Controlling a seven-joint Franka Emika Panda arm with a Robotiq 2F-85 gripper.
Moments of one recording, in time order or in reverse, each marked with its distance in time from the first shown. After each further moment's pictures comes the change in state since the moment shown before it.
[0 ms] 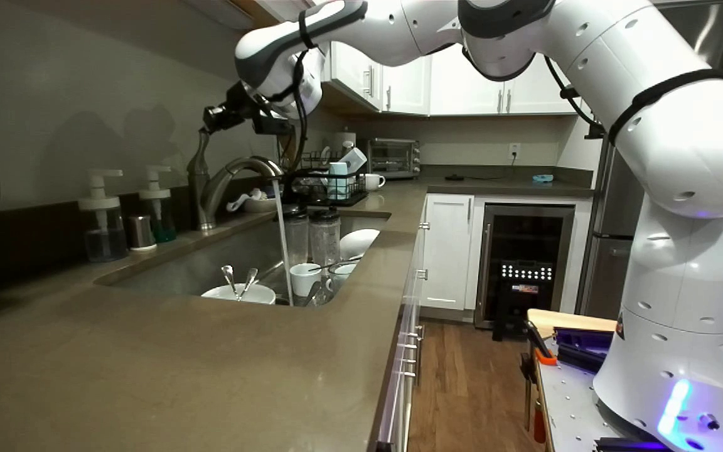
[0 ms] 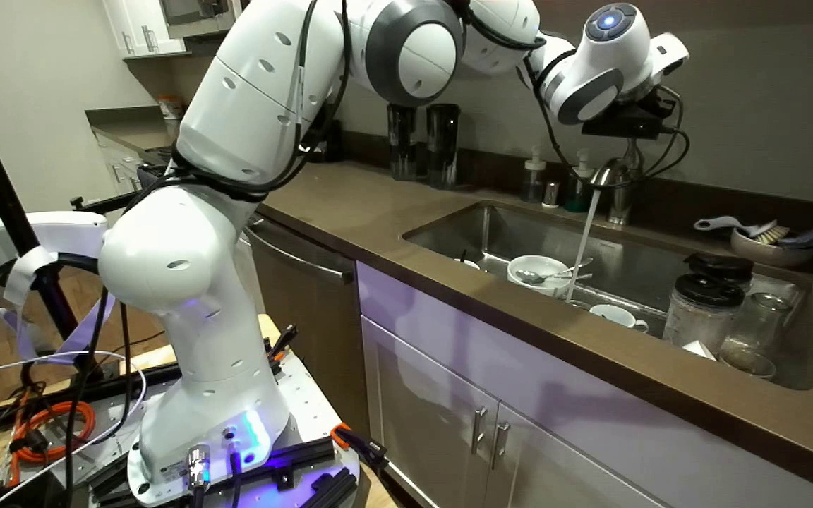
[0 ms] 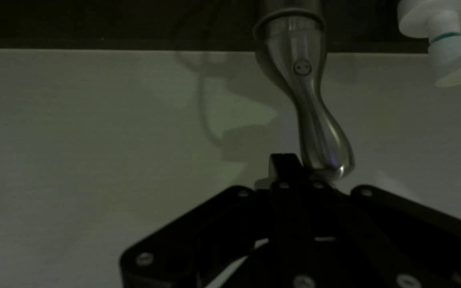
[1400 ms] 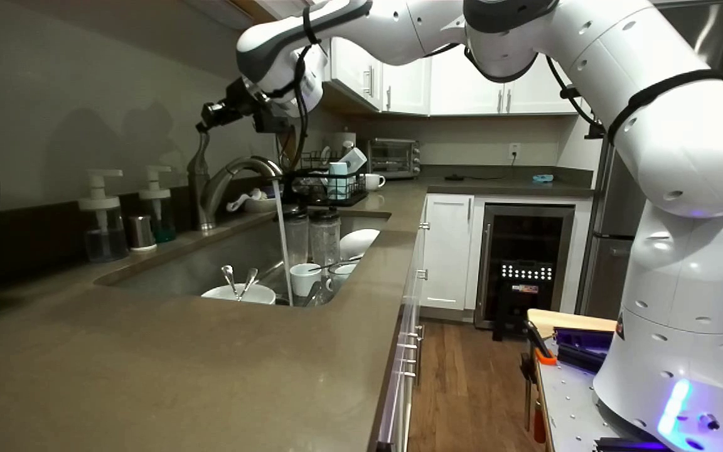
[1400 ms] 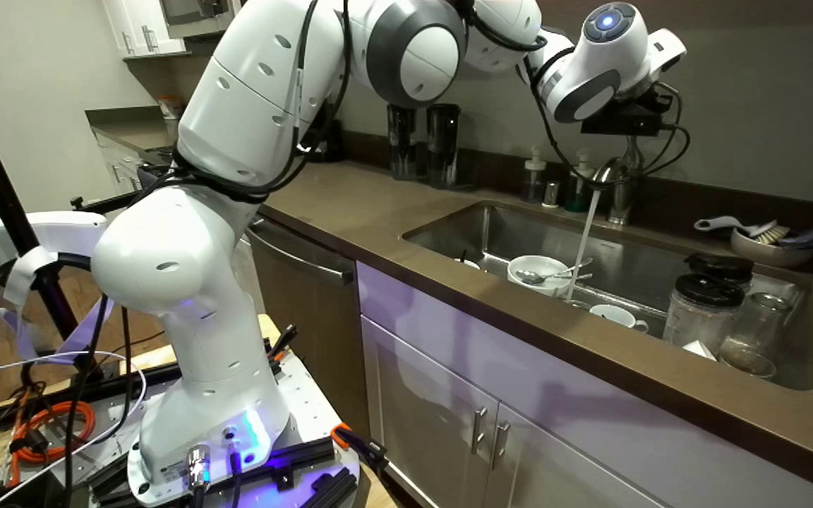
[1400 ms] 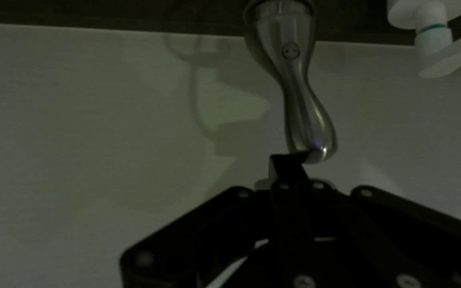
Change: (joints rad) arm -0.069 -0.003 0.104 -0.027 -0.001 0.033 -0.079
